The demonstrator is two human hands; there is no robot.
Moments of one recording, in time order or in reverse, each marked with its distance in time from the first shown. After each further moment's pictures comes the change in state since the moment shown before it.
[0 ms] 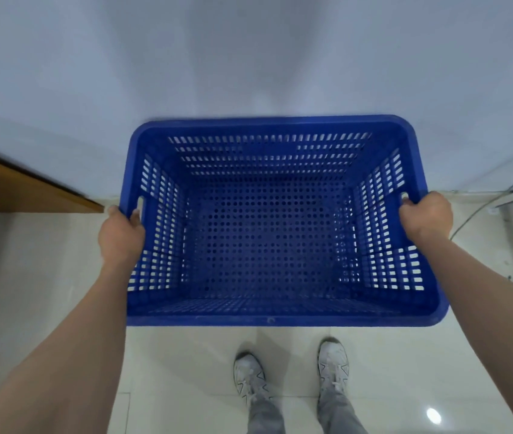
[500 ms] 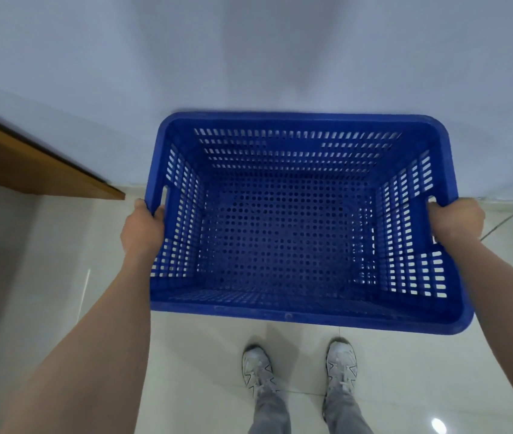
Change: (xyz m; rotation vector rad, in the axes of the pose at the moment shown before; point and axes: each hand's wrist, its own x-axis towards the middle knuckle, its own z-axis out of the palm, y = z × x) left_hand -0.010 -0.008 -0.006 0.006 -0.075 -0.049; right_hand -0.004 -0.005 -0.008 0.135 -0.064 0.046
